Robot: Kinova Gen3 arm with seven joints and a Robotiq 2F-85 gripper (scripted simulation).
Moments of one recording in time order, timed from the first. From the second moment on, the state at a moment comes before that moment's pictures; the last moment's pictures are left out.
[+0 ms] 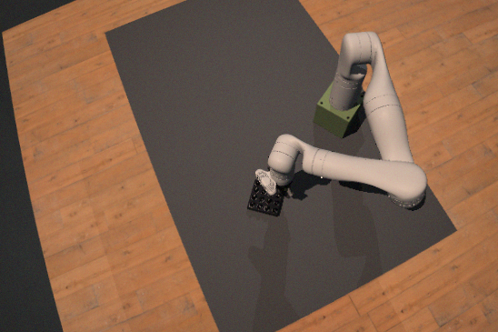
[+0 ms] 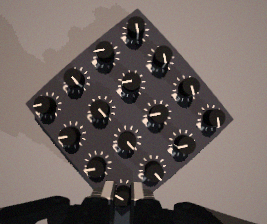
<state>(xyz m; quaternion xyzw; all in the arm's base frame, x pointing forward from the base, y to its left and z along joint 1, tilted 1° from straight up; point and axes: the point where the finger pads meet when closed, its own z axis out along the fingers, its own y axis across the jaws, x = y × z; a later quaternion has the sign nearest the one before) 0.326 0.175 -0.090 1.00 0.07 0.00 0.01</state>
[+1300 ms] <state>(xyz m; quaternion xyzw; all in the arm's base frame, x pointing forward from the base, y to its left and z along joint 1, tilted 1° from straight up) 0.326 0.175 -0.090 0.94 0.34 0.00 0.01</state>
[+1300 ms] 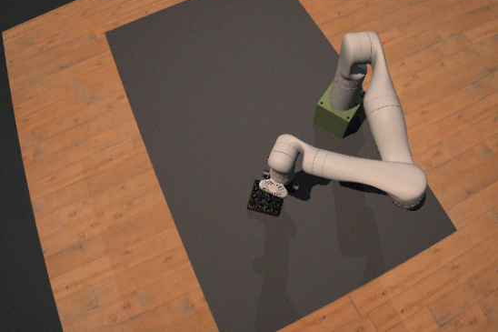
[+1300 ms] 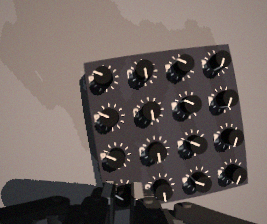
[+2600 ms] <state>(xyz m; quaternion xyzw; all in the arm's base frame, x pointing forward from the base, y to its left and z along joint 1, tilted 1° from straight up) 0.326 0.175 -0.090 0.91 0.41 0.00 0.01</state>
